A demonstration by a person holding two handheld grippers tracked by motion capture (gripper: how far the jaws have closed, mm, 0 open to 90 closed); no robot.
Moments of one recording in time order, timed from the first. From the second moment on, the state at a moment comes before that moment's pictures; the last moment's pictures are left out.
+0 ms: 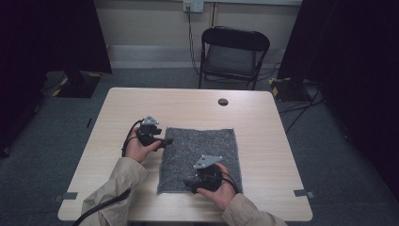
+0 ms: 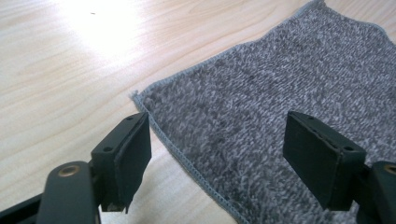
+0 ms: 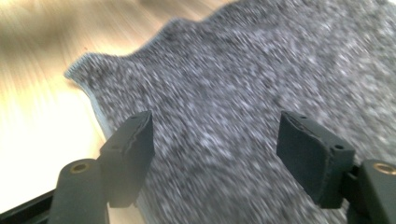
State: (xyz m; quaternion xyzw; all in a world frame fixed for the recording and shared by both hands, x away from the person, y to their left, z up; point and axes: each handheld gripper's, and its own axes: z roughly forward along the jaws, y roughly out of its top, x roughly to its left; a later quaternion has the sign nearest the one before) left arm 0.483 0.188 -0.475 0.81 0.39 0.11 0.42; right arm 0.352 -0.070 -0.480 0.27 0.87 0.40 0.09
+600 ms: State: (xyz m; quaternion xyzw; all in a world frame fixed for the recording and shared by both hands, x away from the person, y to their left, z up) left arm 0.499 0.179 -0.479 0.83 0.37 0.15 0.39; right arm 0.344 -0.013 -0.480 0.18 0.89 0.41 0.06
